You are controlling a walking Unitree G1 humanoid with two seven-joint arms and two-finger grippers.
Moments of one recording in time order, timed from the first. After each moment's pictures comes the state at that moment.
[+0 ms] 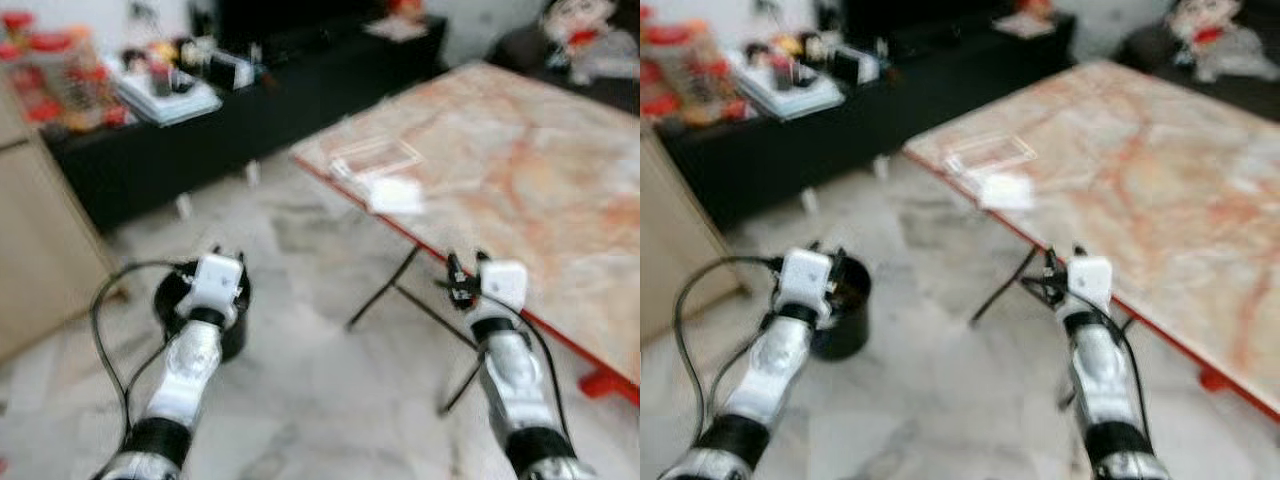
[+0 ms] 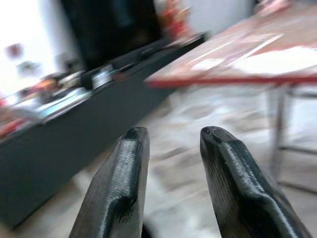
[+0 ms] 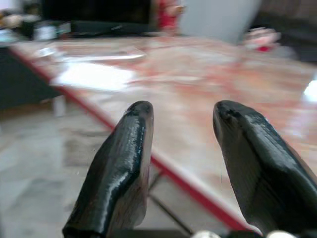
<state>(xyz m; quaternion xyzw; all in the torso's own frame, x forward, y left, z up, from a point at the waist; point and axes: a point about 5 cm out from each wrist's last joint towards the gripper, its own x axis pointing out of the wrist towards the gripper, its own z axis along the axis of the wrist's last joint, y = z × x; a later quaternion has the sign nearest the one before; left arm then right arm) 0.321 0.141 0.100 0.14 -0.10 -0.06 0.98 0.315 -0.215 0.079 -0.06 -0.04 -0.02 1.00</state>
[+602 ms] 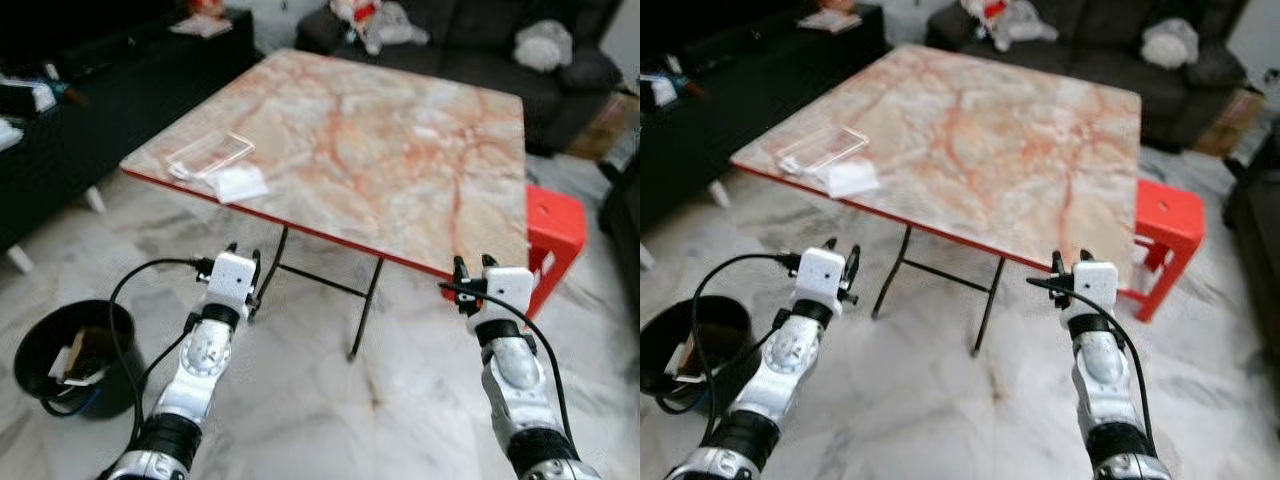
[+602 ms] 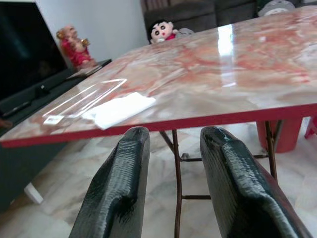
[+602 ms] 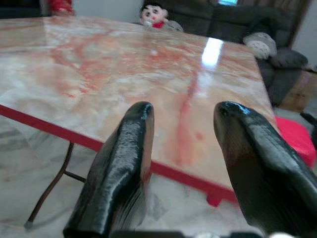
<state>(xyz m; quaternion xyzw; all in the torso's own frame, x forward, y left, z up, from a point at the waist) 0.324 0.150 0.106 0.15 -0.10 -0.05 0.98 0.316 -0.207 0.077 -0.05 -0.04 -0.02 1.00</state>
